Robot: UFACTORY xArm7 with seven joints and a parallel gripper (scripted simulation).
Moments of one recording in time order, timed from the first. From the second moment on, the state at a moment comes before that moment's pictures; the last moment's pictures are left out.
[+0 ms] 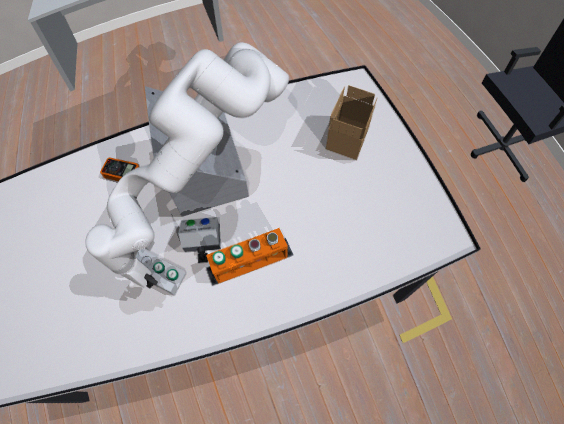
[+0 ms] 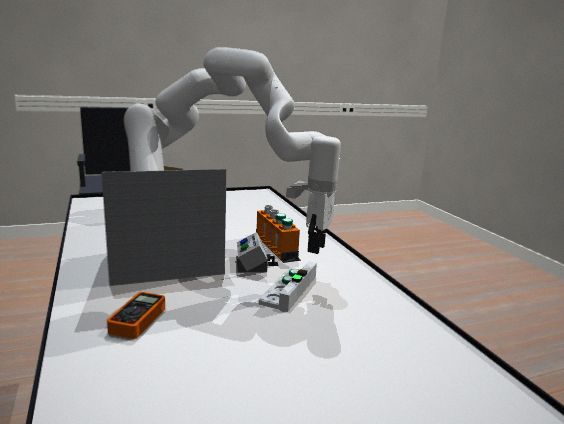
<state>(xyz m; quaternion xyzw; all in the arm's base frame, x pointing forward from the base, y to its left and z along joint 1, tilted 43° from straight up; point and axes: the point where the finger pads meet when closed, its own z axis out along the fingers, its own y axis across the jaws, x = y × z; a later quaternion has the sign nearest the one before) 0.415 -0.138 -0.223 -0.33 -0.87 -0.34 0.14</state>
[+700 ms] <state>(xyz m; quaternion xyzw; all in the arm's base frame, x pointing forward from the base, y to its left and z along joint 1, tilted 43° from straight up) 0.384 -0.113 -0.157 -0.33 -0.87 -0.34 0.13</state>
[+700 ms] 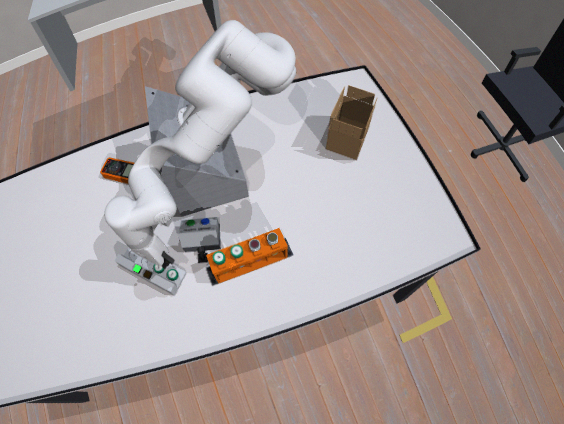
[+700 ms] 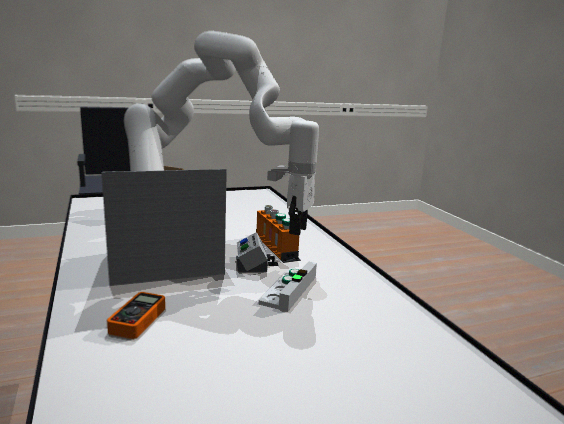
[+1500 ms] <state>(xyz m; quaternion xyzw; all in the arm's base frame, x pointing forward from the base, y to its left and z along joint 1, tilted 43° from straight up) 0.385 -0.046 -0.230 -0.33 -0.87 -0.34 0.13</state>
